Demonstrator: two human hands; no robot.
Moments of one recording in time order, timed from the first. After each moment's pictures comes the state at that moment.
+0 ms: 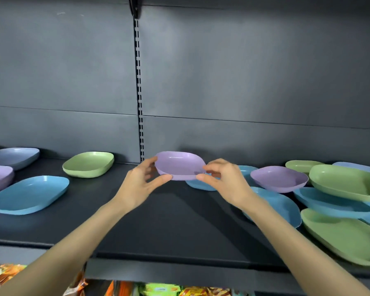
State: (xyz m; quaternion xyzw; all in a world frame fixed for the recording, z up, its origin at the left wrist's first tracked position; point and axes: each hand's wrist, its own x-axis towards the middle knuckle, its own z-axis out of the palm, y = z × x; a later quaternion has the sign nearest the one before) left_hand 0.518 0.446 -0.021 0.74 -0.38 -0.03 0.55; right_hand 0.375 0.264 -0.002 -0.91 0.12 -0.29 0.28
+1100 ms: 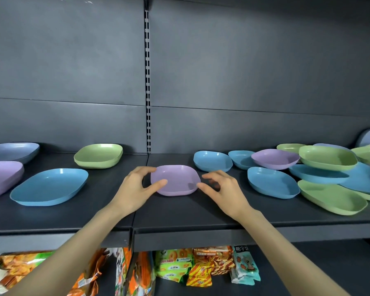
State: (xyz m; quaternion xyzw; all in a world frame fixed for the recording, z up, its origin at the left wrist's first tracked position) left_hand 0.548 0.520 -0.054 0.78 -0.44 0.01 0.45; right_hand 0.369 0.350 -0.050 -0.91 0.21 -0.28 0.23
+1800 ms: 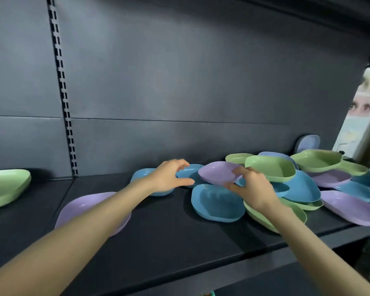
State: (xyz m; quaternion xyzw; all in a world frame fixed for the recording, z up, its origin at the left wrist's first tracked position) left_hand 0.489 0.278 -0.005 0.70 -0.64 -0.10 0.29; right_hand 0.259 0.190 -0.003 -0.85 0.44 -0.27 0.05
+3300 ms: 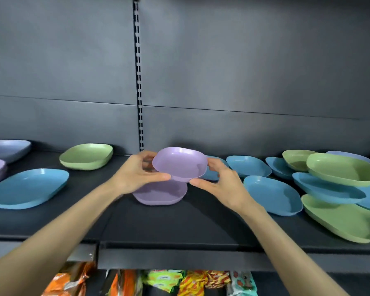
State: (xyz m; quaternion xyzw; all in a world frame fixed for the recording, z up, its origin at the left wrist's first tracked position) left_hand 0.545 0.465 -0.016 0.69 -0.46 -0.14 0.54; right_hand 0.376 0.294 -0.030 -0.88 0.17 -0.27 0.36
